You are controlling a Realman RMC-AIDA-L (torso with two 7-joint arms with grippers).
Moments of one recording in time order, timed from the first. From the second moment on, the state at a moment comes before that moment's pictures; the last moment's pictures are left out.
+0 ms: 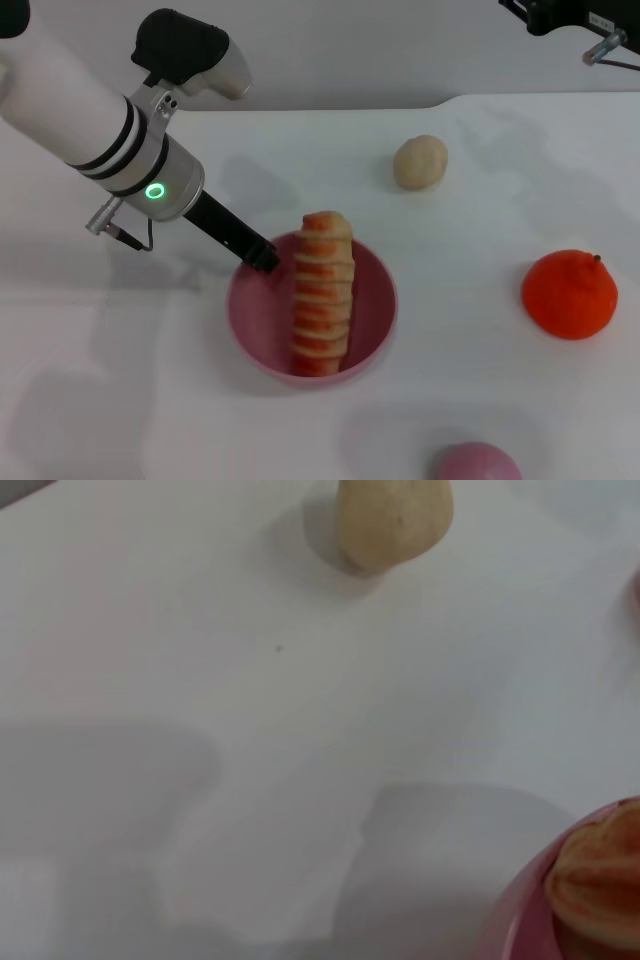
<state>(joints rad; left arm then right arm) -0.89 -2.06 1.23 0.77 -0.64 -1.31 0.73 0.28 2.08 -1.45 -1.45 -1.83 -0.52 1.75</state>
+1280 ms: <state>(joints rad) -0.89 -2.06 1.24 0.77 -0.64 -1.29 0.73 0.29 2.08 -1.45 -1.43 -1.83 -0.52 1.75</state>
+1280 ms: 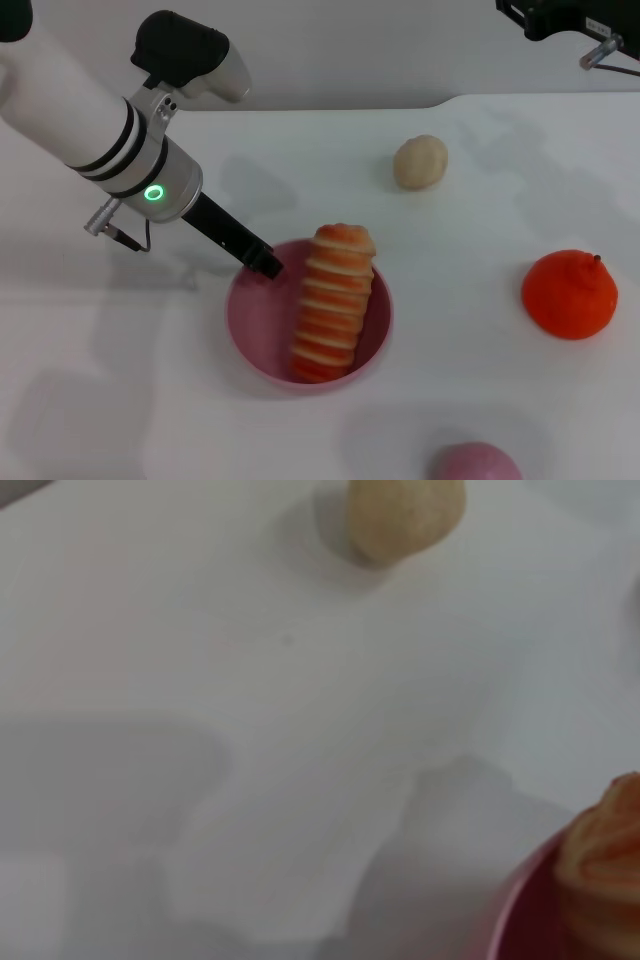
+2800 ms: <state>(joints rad) -0.76 -2.06 1.17 1.19 -0.71 -1.22 0.68 0.34 2.07 -1.44 -1.35 -1.83 -0.49 1.75</state>
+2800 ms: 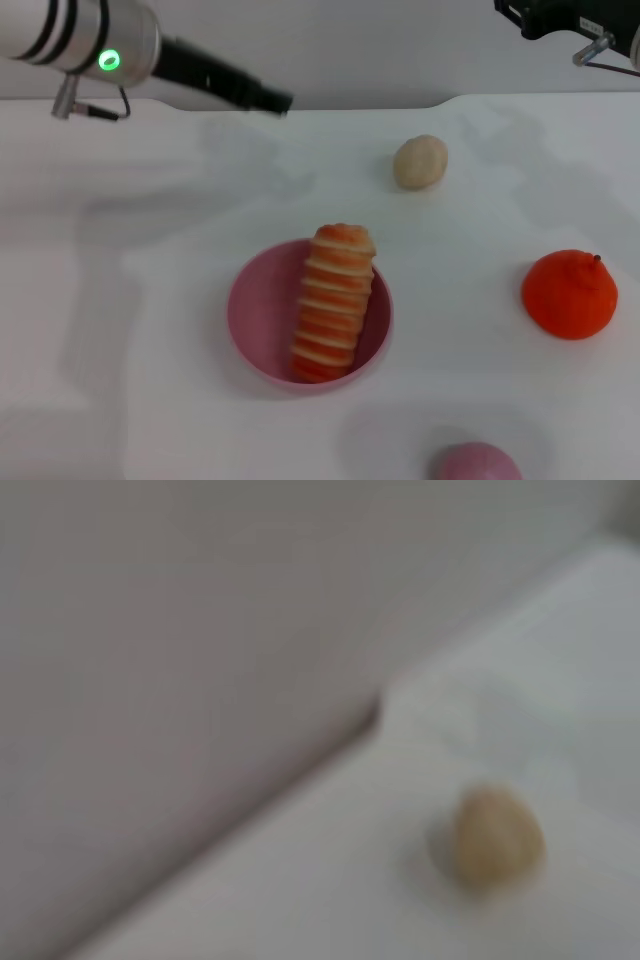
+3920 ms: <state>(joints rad) -0.41 -2.07 1.26 0.82 -2.49 -0.91 2.14 0.35 2.07 -1.24 -0.87 -0.79 -1.14 0.94</state>
